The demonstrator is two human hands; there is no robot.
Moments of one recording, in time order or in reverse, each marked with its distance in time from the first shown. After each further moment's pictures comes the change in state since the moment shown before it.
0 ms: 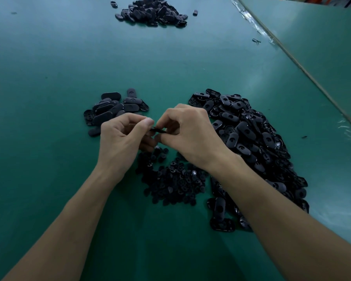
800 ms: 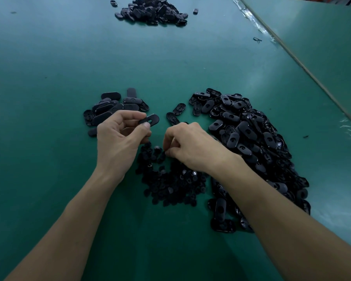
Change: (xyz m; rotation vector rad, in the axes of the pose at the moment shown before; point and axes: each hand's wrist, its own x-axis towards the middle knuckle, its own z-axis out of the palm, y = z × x) left_hand 0.002 -0.005 -0.001 0.002 0.077 0.003; right_hand 0.000 0.010 0.003 -0.176 -0.371 0.213
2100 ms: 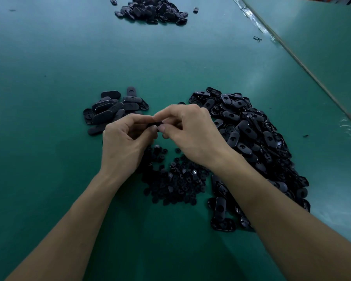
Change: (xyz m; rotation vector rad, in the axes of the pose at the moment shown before) left_hand -0.002 -0.007 0.002 0.116 -0.113 0.112; right_hand -0.006 -0.013 -0.009 0.284 0.352 -0.147
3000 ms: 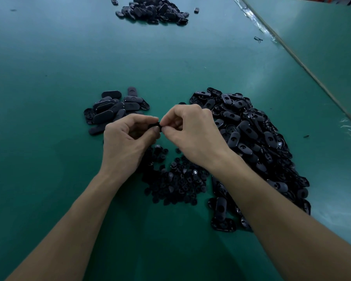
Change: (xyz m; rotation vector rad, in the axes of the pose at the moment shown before) left_hand -0.001 0.005 0.001 -0.078 -0.024 -0.011; right_hand 0.001 0.005 0.006 -0.043 0.064 0.048
